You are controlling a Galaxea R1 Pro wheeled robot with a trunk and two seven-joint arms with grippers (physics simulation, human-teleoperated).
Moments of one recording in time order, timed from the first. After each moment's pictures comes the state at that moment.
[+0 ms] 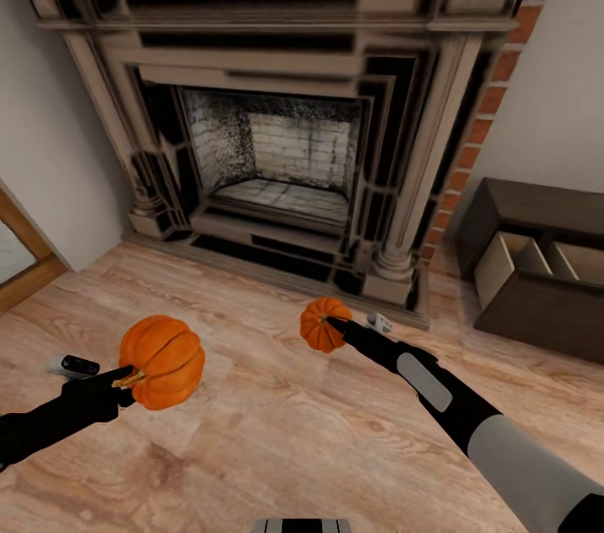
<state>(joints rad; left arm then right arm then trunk) -0.22 0.52 0.10 -1.24 0.96 0.98 -1.32 -0.77 -0.16 0.62 -0.77 -1.22 0.23 0.19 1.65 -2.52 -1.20</state>
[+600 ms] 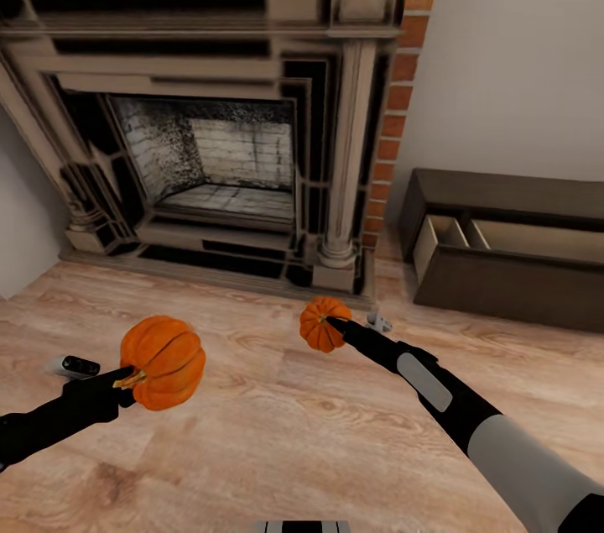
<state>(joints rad) -0.22 0.52 0.10 -1.25 0.96 0.98 -1.32 -0.77 -0.16 0.62 -0.77 -1.22 0.23 0.20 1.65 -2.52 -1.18</state>
